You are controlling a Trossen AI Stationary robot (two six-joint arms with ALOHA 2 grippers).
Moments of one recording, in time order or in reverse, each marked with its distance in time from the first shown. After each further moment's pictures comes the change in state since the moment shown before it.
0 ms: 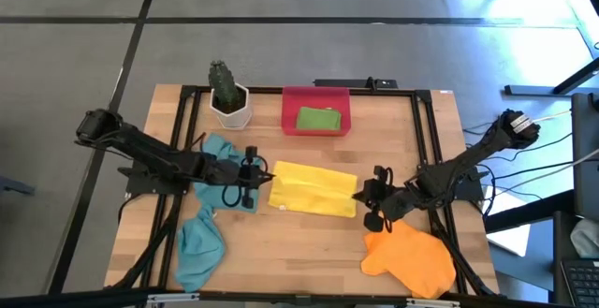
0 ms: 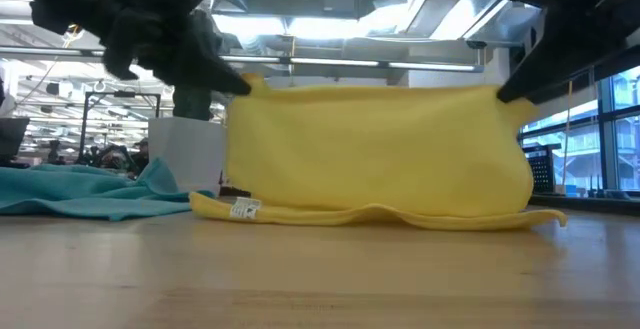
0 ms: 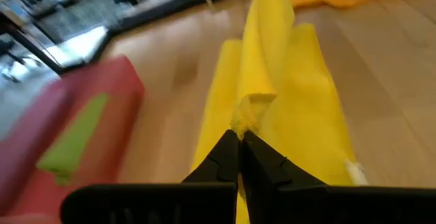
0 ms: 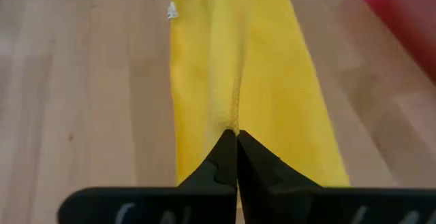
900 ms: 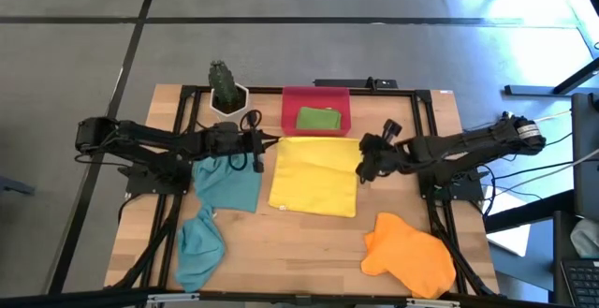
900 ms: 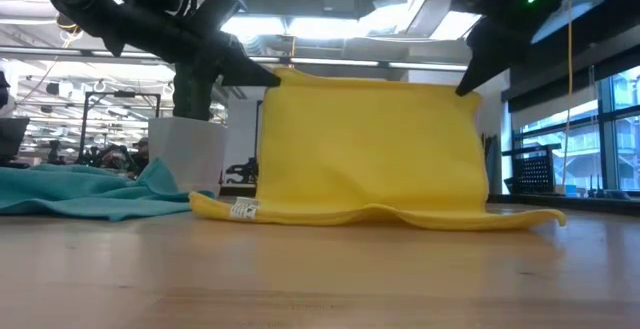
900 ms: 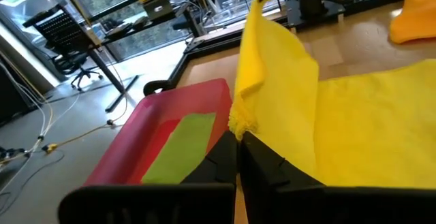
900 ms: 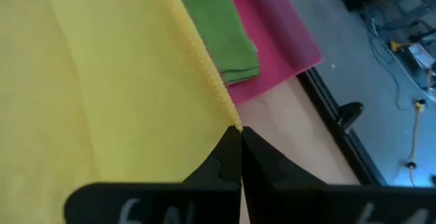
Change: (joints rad) left arm 0.398 0.000 0.002 0.191 0.219 0.148; right arm -0.418 0.000 0.242 -0.490 0.210 -0.242
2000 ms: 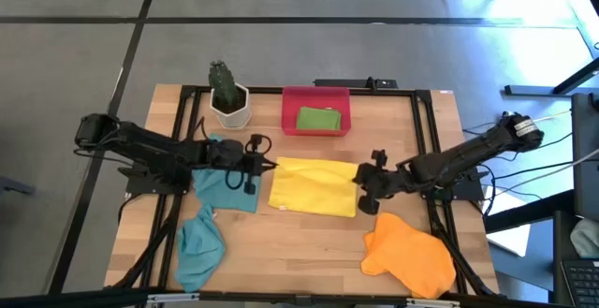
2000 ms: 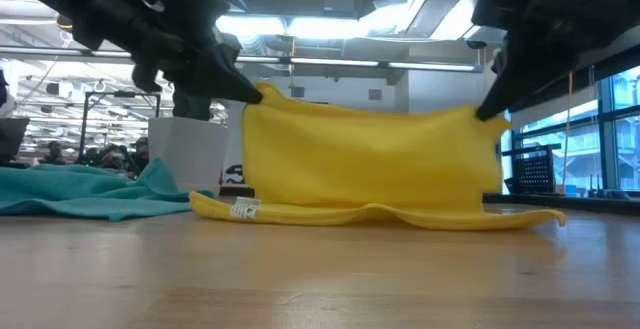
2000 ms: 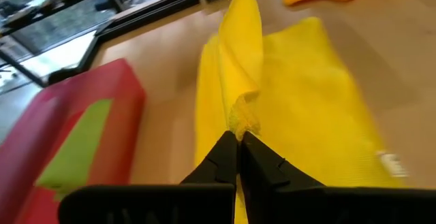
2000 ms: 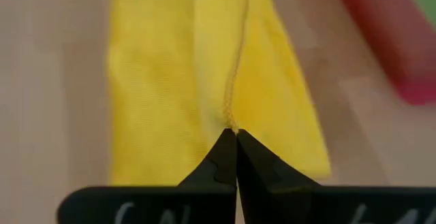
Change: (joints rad) left arm -0.192 0.000 0.000 -0.190 0.041 -0.024; right arm 0.222 0.000 -0.194 0.353 -0.330 0.124
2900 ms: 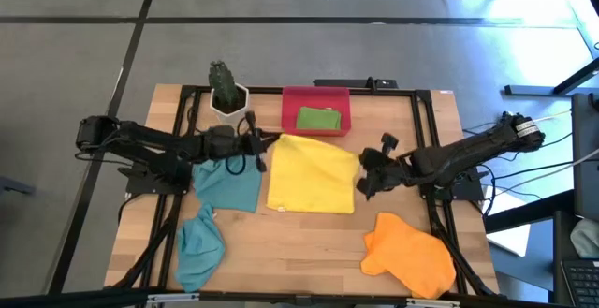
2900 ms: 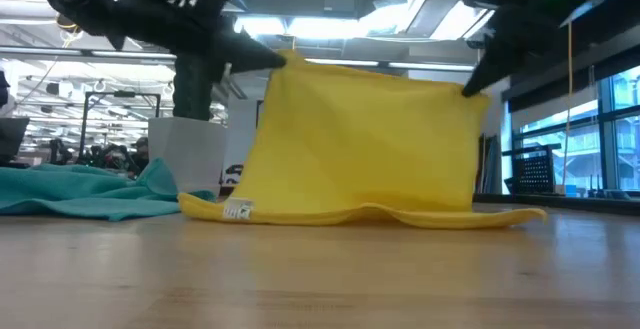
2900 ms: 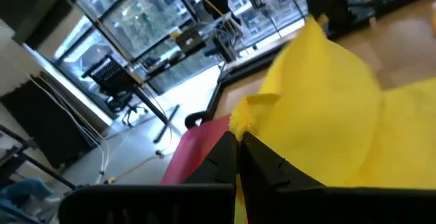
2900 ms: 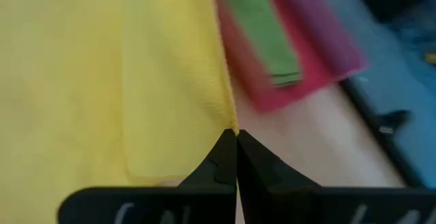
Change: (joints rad) left arm 0.155 0.011 0.000 0.326 -0.149 0.228; right arm -0.086 -0.005 0.145 -0.293 0.310 -0.010
